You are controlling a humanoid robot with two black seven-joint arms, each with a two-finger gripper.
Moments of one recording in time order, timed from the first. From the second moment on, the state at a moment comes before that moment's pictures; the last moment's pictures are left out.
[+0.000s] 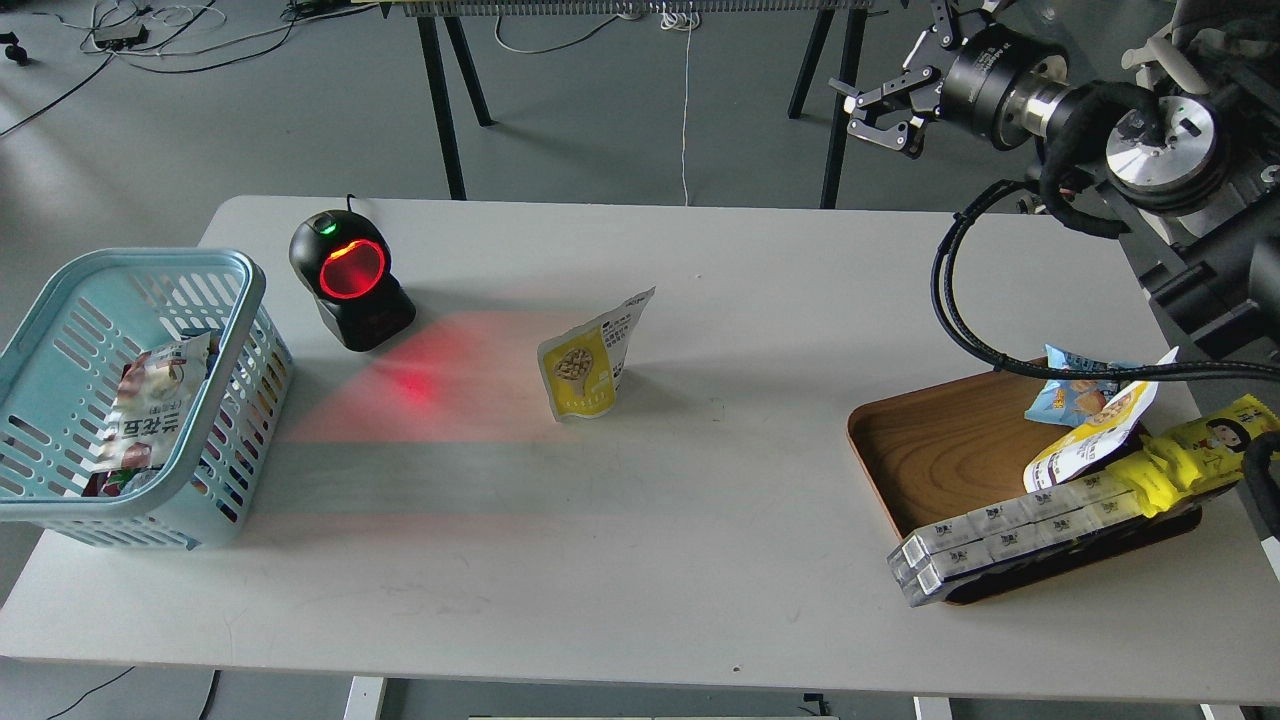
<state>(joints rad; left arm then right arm) -0.77 1.45 -0.83 -1.68 1.08 -0.25 -0.03 1.08 -0.39 0.65 0.74 0.34 0.23 -0.29</state>
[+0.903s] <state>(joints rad) -0.78 0.75 -0.78 -1.69 1.95 -0.48 0.10 0.97 -0.39 0.65 0.65 0.13 0.29 -0.21</state>
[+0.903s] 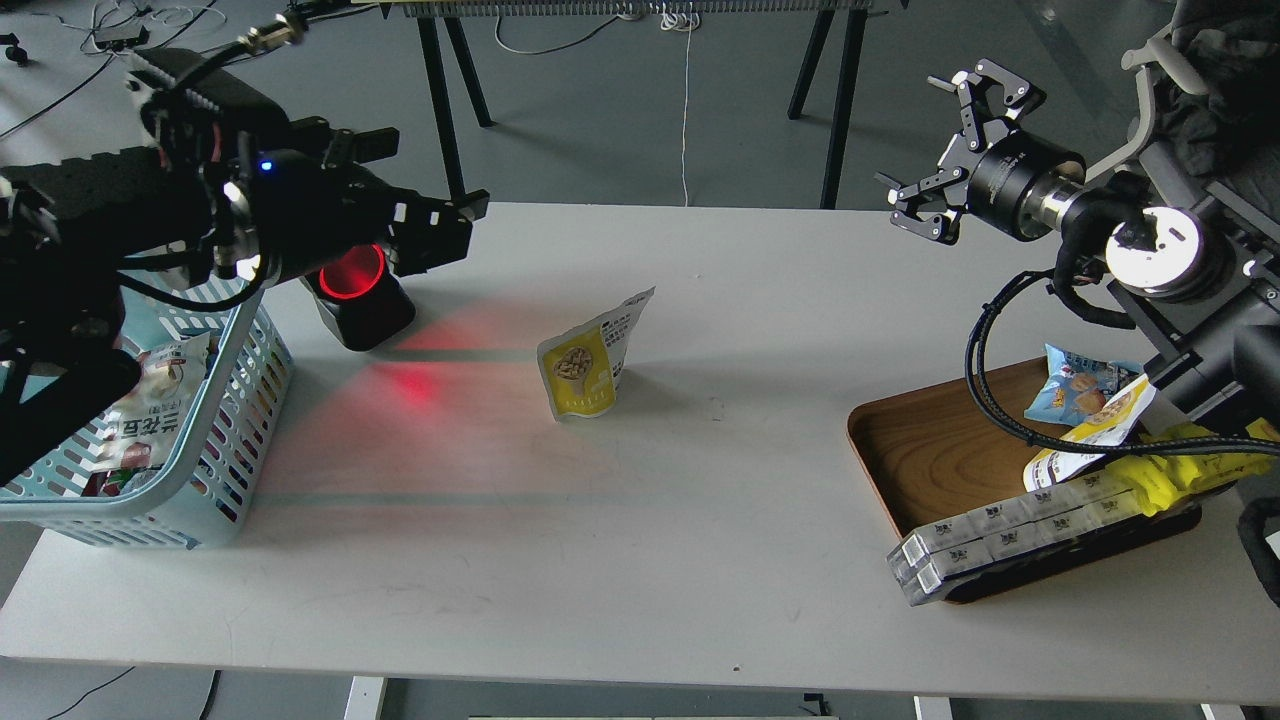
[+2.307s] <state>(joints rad) -0.67 0.28 -0.64 -1.44 2.18 -0.49 0.32 0.96 -0.35 0.59 0.63 -0.12 0.28 -0.09</state>
